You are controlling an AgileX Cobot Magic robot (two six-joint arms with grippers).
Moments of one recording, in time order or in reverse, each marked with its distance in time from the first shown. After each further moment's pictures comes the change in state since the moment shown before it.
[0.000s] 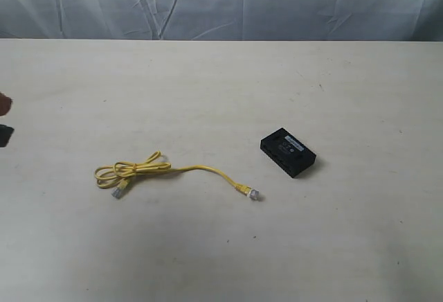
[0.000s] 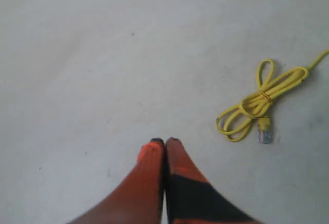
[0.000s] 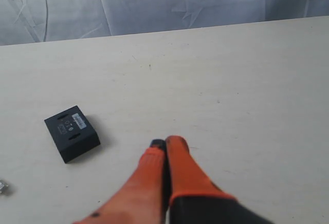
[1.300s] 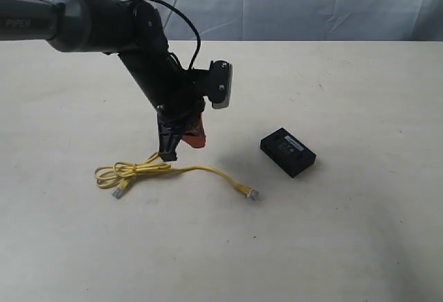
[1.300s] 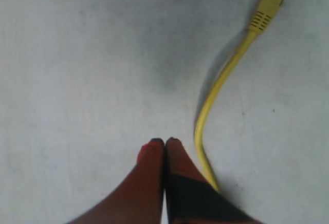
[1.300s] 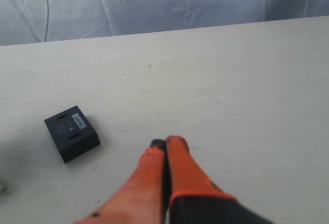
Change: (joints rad) left arm -0.472 1.027 -0.761 -0.060 0.268 0.683; right arm 0.000 0.000 0.000 0.000 0.000 0.000
